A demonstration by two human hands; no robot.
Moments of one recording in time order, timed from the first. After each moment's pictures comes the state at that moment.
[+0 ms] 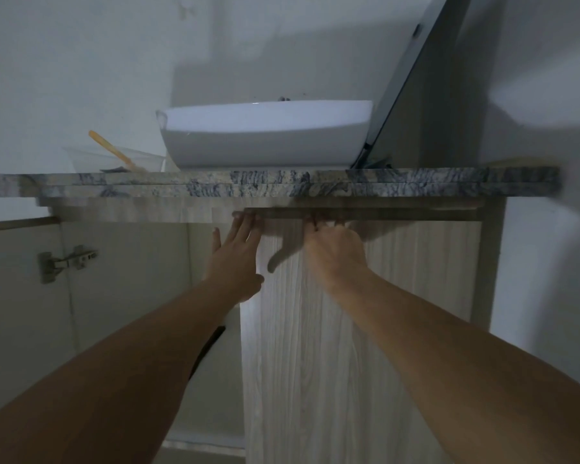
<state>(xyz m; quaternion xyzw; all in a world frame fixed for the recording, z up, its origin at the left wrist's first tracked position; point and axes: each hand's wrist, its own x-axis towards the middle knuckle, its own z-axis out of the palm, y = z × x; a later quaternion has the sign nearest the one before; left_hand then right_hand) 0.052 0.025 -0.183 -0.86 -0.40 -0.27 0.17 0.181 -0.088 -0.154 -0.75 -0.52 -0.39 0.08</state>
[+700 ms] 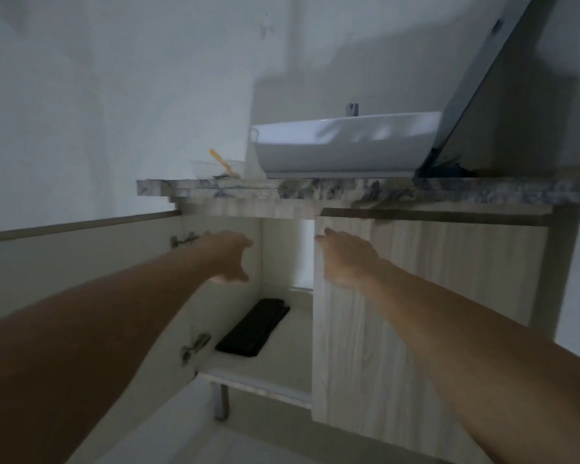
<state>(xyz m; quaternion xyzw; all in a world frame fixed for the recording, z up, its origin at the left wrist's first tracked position) -0.120 -0.033 -0.127 -0.84 -0.52 -0.06 0.12 0.089 -0.103 -0.143 -0.72 -0.66 -0.17 0.10</state>
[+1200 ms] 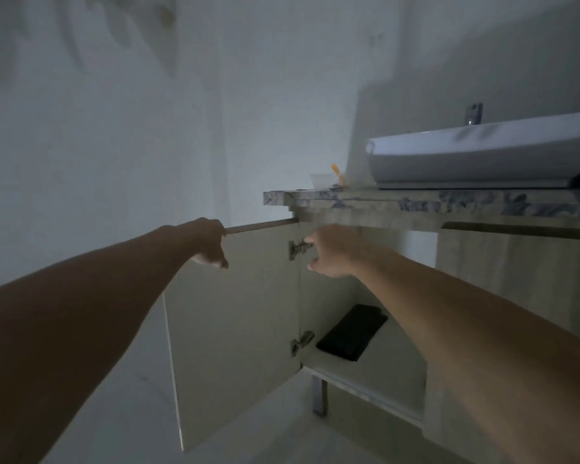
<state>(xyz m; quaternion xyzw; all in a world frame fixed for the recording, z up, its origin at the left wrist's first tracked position) -0.348 -0.063 -0.074 -0.70 -0.70 -0.07 0.11 -0.107 -0.092 -0.094 -0.57 -0.80 -0.07 0.15</state>
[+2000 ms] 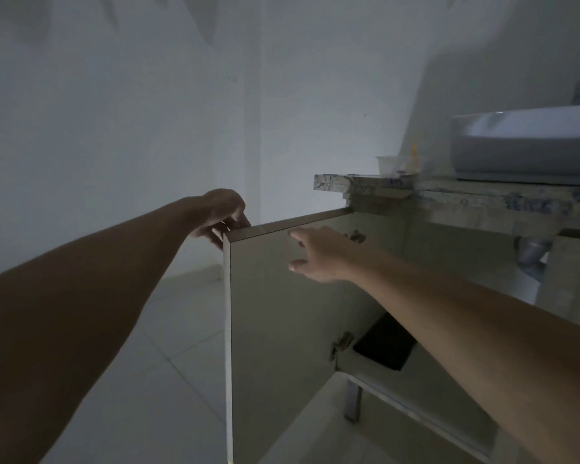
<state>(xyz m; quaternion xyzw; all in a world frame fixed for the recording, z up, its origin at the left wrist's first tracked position) -0.437 0.002 -0.069 -0.62 -0.65 -0.33 -0.29 -0.229 -0.006 -0.118 -0.50 -0.86 -0.02 0.15</state>
